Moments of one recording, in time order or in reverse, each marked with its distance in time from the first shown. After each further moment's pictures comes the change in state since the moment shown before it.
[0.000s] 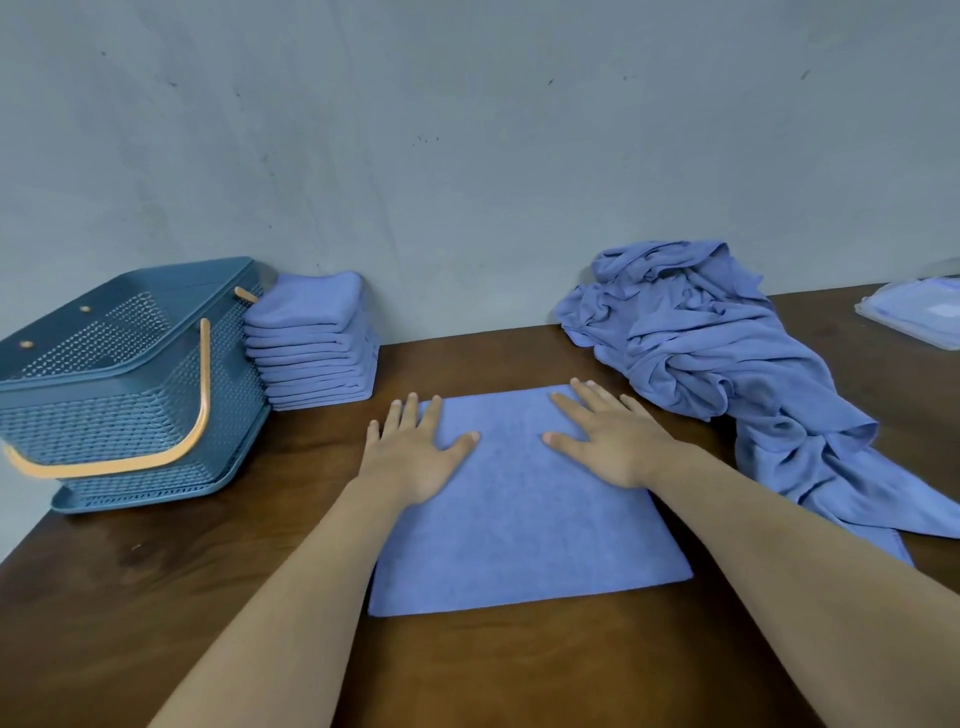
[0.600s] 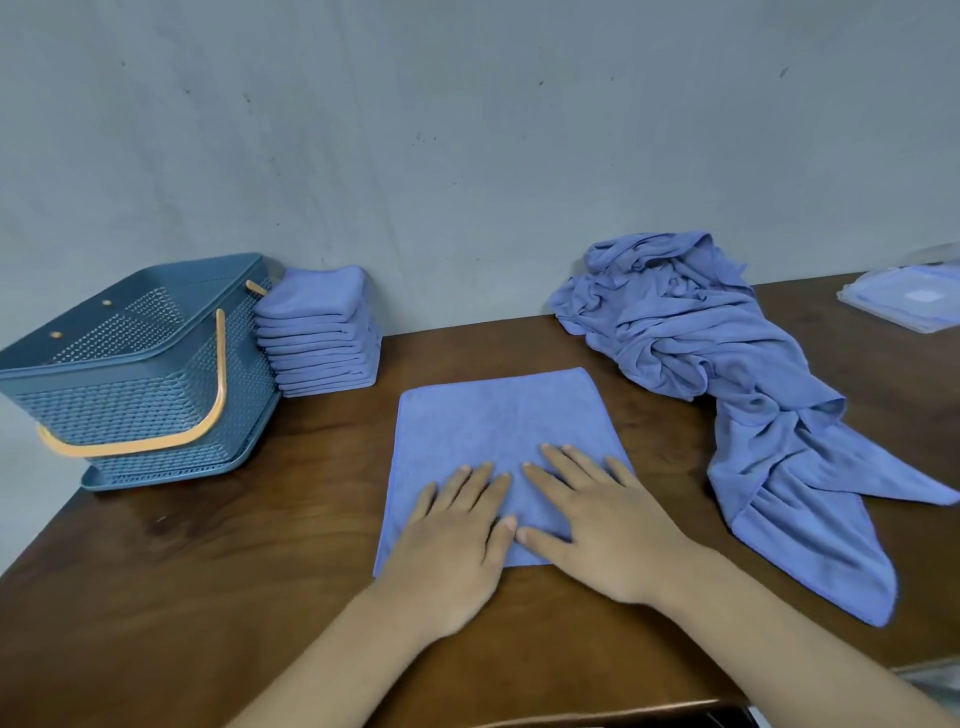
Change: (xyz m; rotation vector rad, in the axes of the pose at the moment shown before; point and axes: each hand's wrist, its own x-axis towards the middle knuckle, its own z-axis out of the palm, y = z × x) left_hand -0.155 0.041 0.031 0.042 0.028 0.337; right_hand -0.140 -0.070 0.033 -0.053 0.098 -0.155
